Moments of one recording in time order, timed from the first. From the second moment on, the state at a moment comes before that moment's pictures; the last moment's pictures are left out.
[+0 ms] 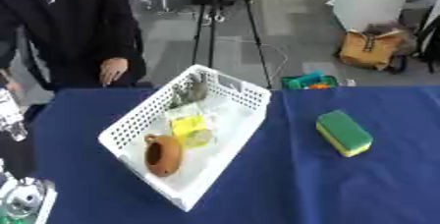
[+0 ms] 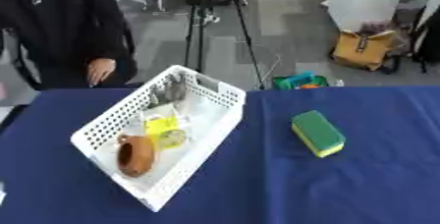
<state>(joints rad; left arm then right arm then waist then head) -0.36 0.28 0.07 -1.99 -0.63 -0.11 0.75 -0.36 -0.60 -0.12 -1.98 0.78 -0.17 -0.32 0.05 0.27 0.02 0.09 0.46</state>
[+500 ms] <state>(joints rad) -0.35 0.28 0.06 -1.99 -0.63 -0.11 0.75 -0.55 -0.68 -0.06 -1.98 0.86 0.00 -0.03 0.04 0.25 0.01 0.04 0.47</state>
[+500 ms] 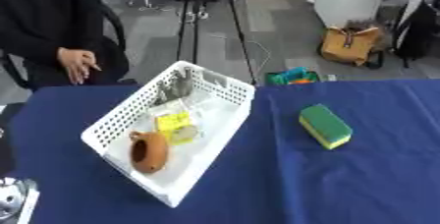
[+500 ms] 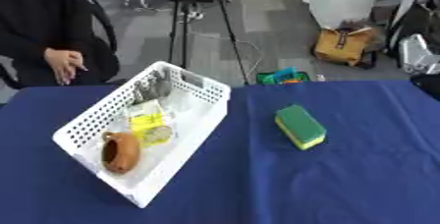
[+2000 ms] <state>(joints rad) -0.35 0.28 0.04 -1.99 -0.62 -0.11 0.71 -0.87 -0.70 0.20 -1.51 0.94 -0.06 0.46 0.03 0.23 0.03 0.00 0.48</state>
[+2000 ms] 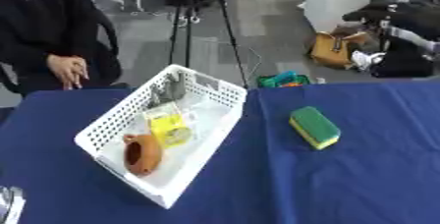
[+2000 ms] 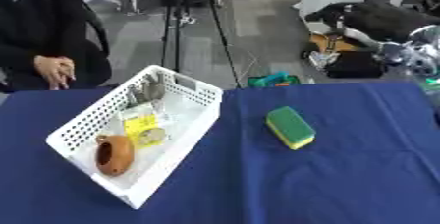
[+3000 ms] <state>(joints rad) -0.35 0.28 0.04 -1.99 -0.61 -0.11 0.71 -0.68 -0.48 0.17 -1.55 0.95 0.22 0.35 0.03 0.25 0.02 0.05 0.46</state>
